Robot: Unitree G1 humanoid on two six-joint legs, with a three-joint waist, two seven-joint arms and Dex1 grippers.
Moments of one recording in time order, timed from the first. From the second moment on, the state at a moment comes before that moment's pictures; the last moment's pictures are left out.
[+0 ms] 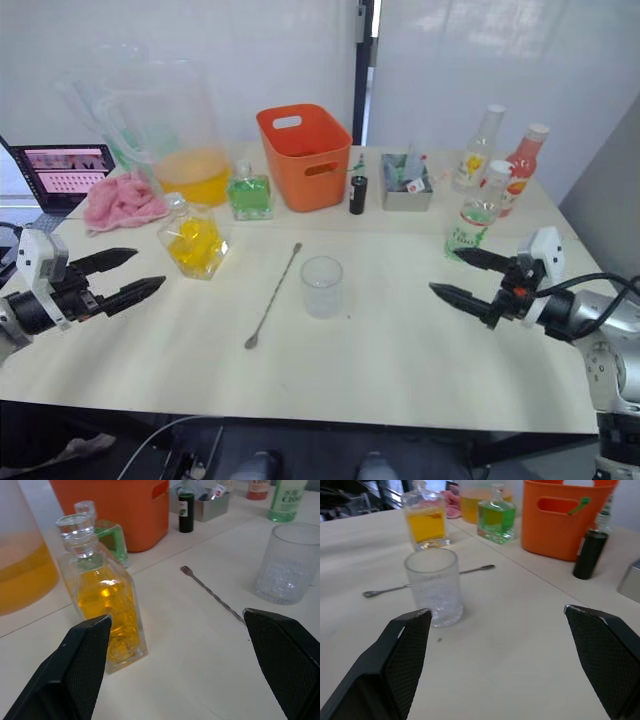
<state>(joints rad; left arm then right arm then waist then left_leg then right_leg) -0.07 0.80 0.48 -0.13 -0.61 0.41 -0.91 -0.26 -0.83 -0.32 -0.11 0.65 0.45 1.16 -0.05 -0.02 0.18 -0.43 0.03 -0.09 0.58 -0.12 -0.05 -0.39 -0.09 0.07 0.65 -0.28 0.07</state>
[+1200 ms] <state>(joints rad) -0.32 0.47 0.34 -0.04 -0.39 0.36 -0.36 -0.38 -0.84 -0.24 -0.16 0.73 0.53 1.25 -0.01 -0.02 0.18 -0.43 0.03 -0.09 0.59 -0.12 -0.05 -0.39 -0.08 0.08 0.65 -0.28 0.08</state>
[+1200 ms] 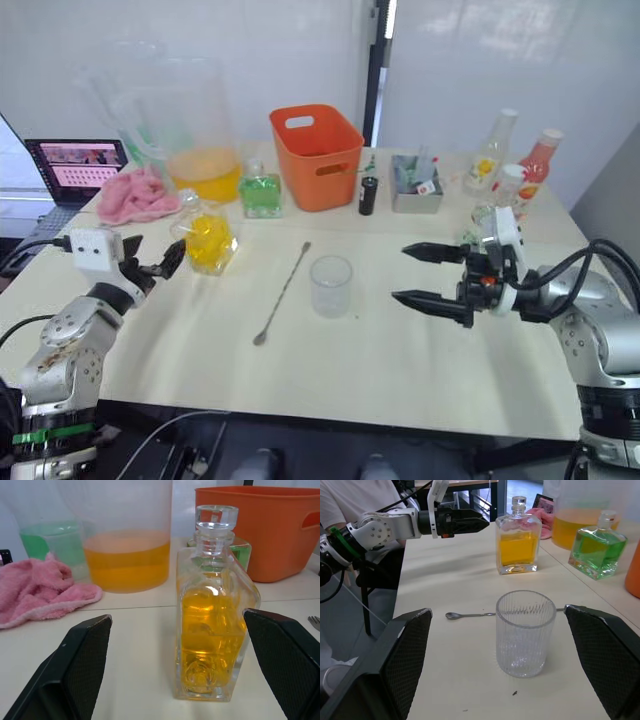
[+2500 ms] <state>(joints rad) -0.59 0.44 0.22 0.34 -0.28 0.23 -0.41 -0.32 -0.84 -0.29 -0.20 0.73 0.53 1.20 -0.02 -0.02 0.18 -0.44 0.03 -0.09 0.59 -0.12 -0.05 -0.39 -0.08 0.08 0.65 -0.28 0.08</state>
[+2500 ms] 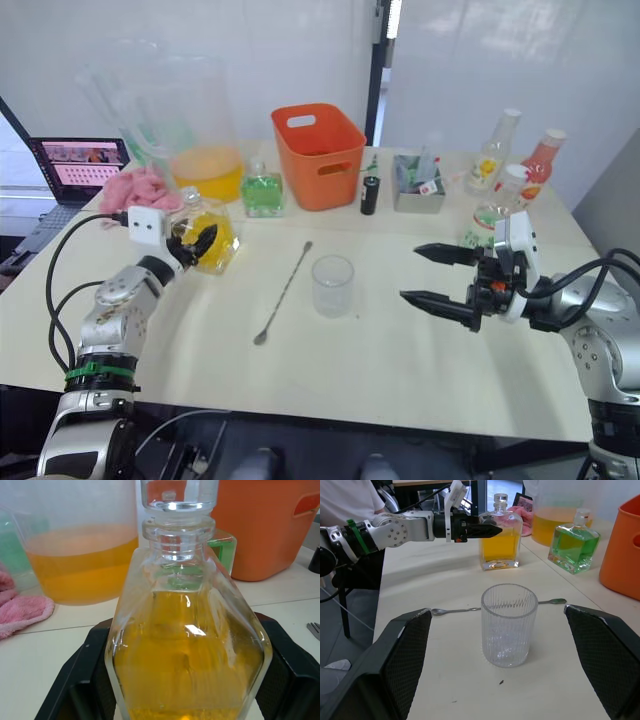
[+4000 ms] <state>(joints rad) -0.51 0.57 -0.18 -0.12 -0.49 0.40 -1.19 -0.07 -0.93 -0.44 -0.36 0.87 0.70 1.17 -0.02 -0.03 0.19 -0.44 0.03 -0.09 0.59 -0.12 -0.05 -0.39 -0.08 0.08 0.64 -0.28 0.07</state>
